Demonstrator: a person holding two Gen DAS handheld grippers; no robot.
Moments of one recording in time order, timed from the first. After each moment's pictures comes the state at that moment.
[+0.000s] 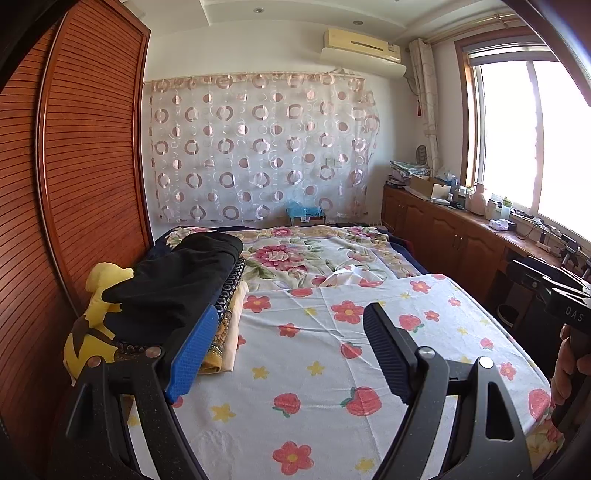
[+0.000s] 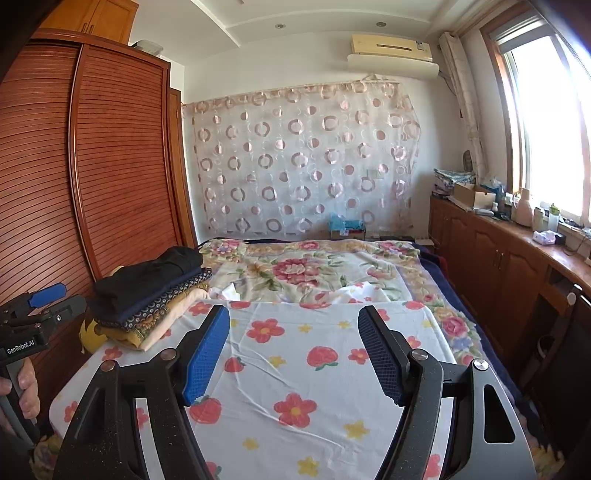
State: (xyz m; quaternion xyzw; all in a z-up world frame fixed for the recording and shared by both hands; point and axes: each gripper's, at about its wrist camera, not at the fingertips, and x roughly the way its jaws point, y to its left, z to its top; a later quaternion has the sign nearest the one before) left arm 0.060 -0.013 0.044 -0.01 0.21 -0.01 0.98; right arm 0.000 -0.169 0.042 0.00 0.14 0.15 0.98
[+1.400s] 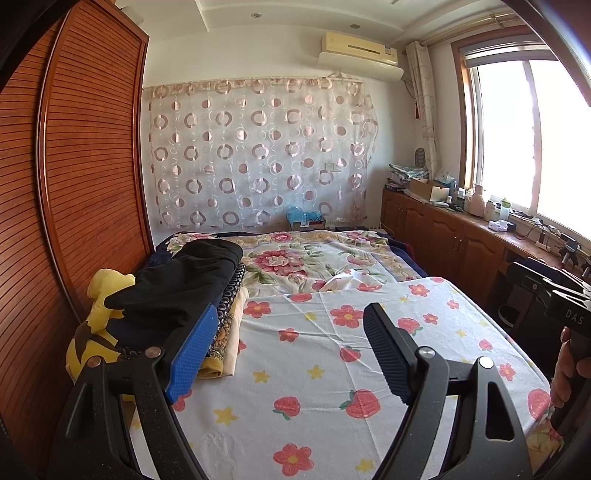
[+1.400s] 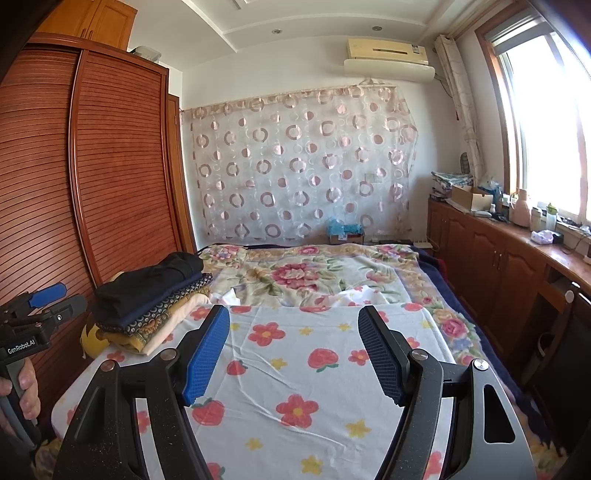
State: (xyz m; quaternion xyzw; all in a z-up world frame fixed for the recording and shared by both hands) left arm 0.060 -0.007 0.051 0.00 0.20 -0.01 0.98; right arm 0.008 -0.197 0.039 0.00 0.13 0.15 0.98
